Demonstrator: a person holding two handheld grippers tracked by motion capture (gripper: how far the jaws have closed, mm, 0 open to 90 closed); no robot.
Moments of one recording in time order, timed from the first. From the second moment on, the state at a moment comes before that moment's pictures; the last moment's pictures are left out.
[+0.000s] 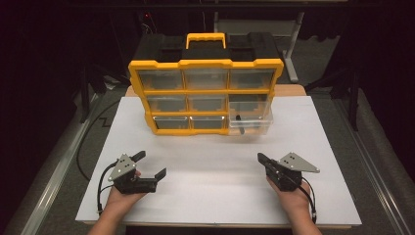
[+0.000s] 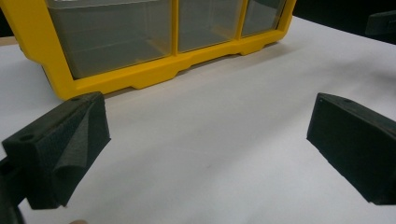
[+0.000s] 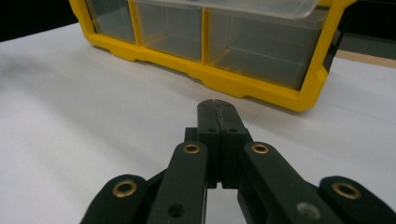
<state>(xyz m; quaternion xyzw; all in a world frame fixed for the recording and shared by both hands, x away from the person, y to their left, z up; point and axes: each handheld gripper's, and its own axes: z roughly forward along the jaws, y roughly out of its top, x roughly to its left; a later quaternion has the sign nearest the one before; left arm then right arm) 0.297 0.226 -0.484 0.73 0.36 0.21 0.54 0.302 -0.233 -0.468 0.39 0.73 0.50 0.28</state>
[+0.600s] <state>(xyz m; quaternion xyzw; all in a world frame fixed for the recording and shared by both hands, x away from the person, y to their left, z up) 0.296 0.226 -0.484 0.73 0.35 0.21 0.54 0.316 -0.217 -0.453 0.38 0.72 0.51 0.27</state>
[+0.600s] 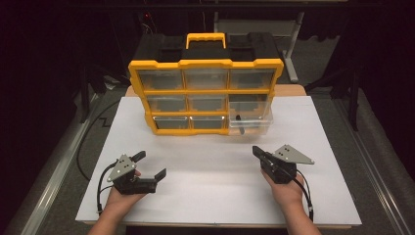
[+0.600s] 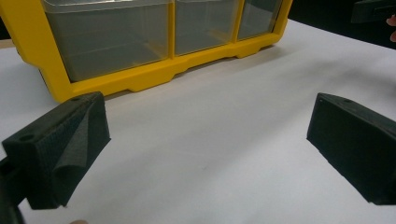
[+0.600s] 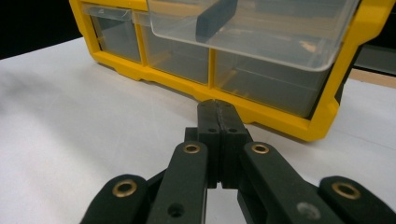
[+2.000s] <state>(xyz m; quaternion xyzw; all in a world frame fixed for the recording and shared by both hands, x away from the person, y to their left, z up) 0.294 0.225 -0.482 0.74 0.34 0.20 0.55 0.329 -0.198 -0.390 0.36 0.68 0.54 0.33</state>
